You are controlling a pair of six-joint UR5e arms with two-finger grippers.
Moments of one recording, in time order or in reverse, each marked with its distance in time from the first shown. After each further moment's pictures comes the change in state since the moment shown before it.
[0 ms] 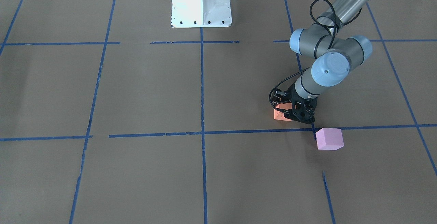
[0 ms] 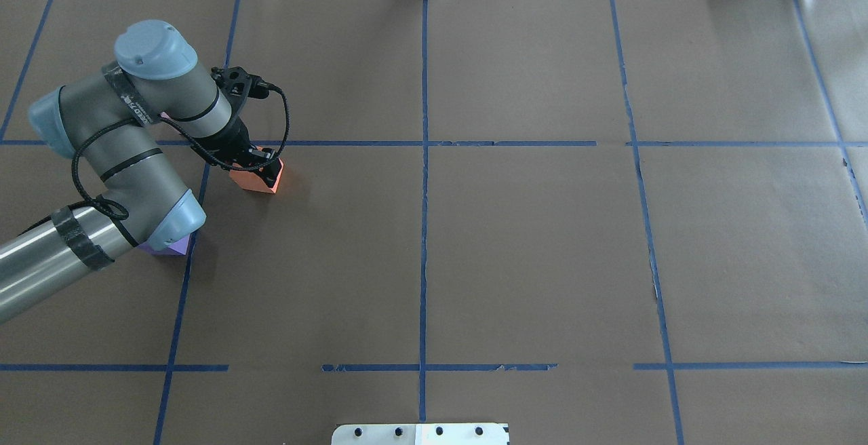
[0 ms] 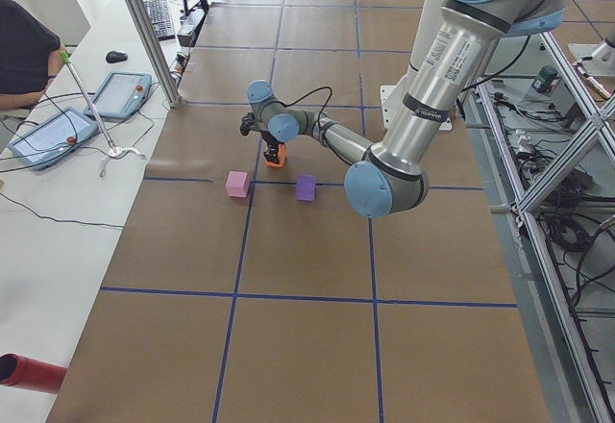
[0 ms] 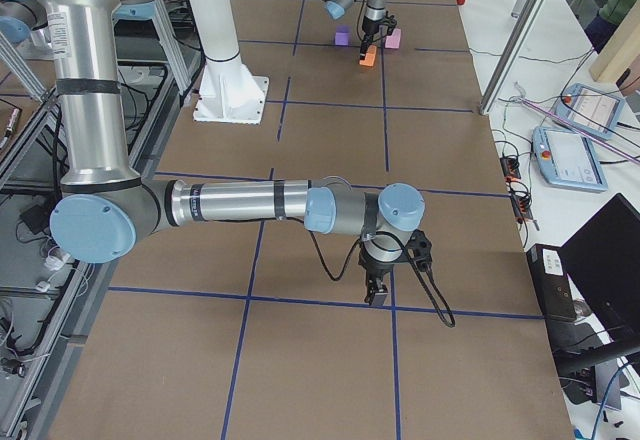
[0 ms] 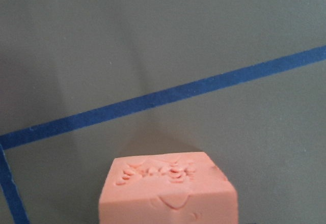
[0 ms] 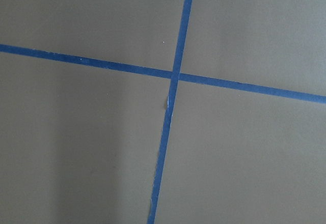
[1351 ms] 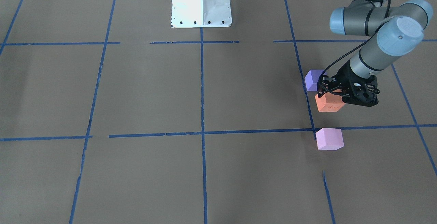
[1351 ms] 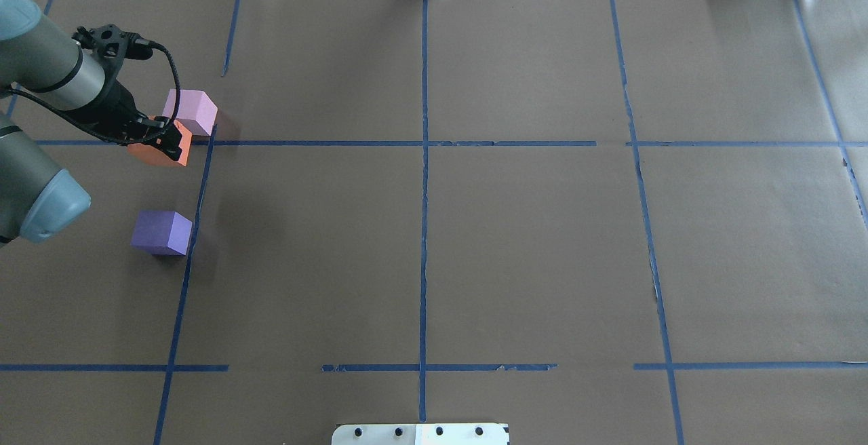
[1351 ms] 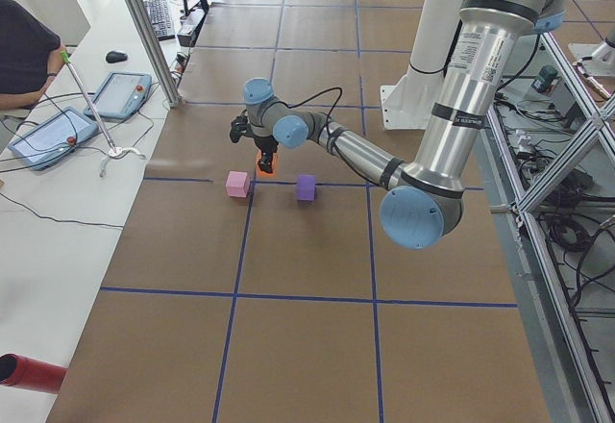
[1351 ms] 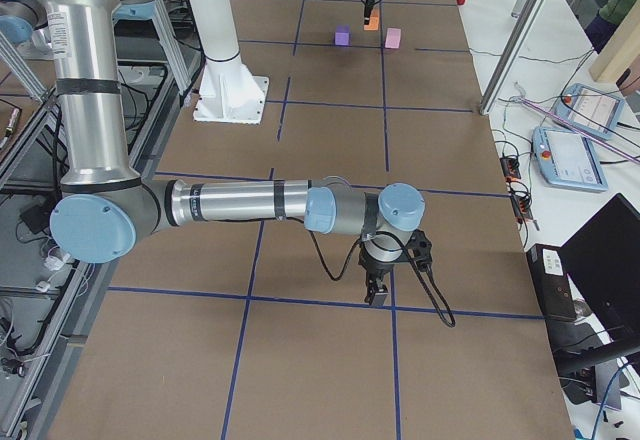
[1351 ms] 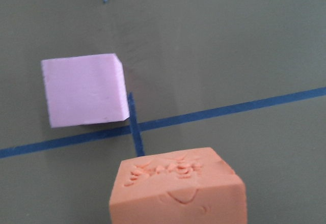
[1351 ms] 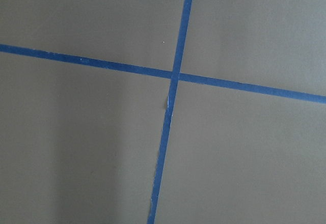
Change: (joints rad) left arm -0.169 0.225 -0.271 0.107 -0.014 0.040; right arm 0.000 0.000 0.000 0.000 0.000 0.000
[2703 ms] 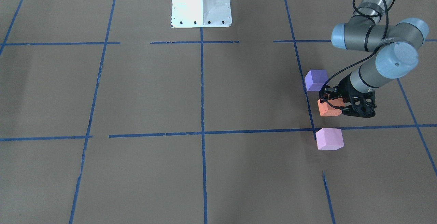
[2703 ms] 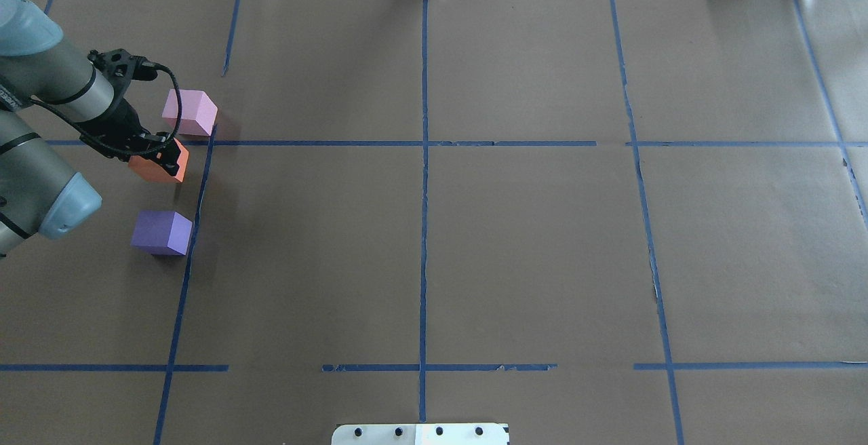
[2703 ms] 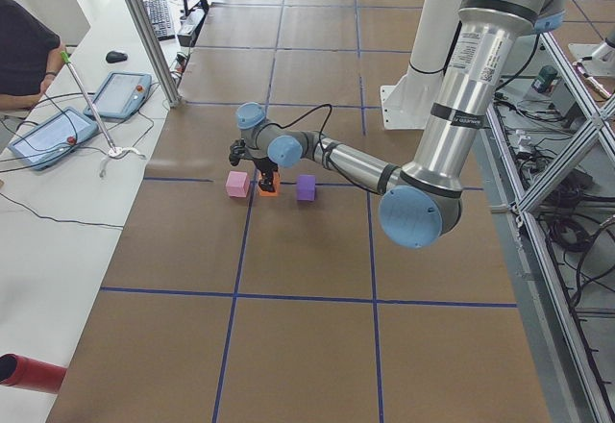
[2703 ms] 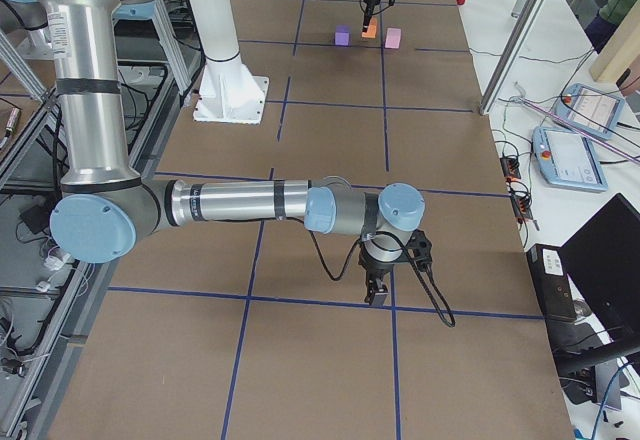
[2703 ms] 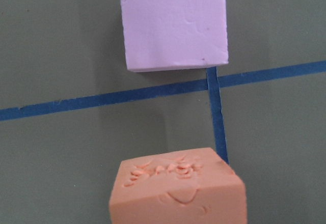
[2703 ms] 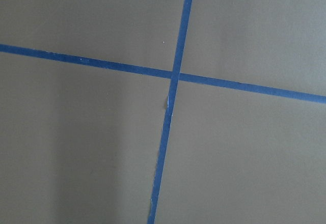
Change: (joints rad) left arm 0.014 -0.028 0.165 -0.052 -0.047 0.021; right arm 0.000 0.000 0.000 0.000 0.000 0.000
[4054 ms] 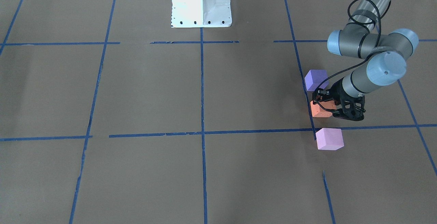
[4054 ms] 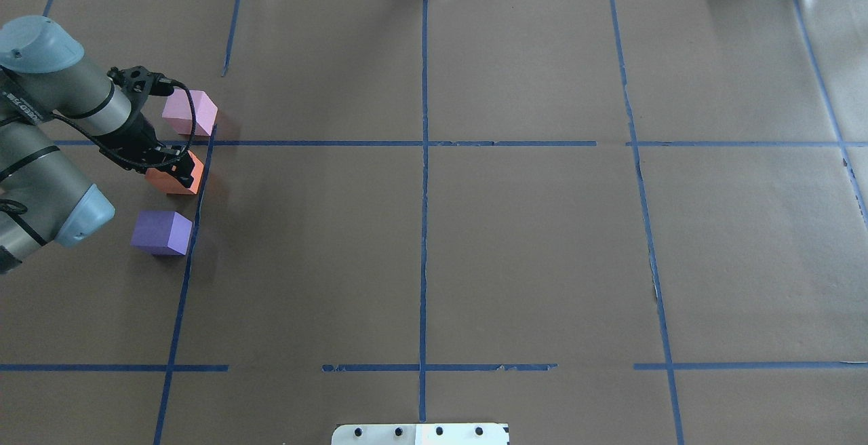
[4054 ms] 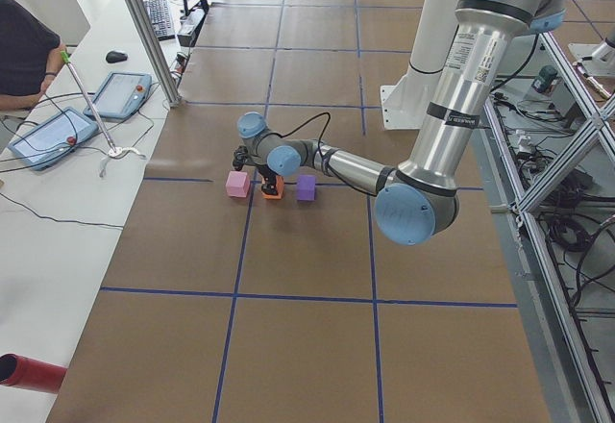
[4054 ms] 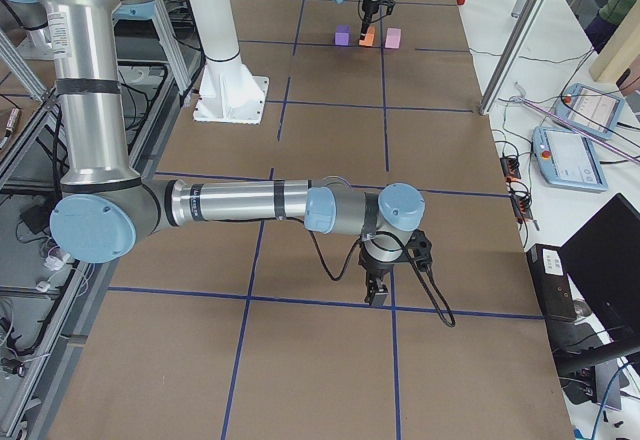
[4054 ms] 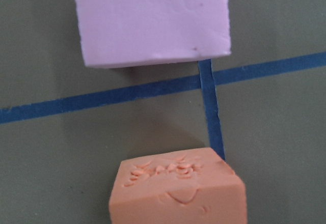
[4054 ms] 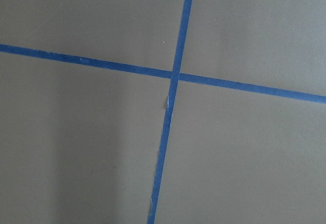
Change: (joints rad) left arm 0.032 -0.010 0.068 -0.086 -0.028 -0.010; right arm 0.000 0.000 0.000 0.000 0.000 0.000
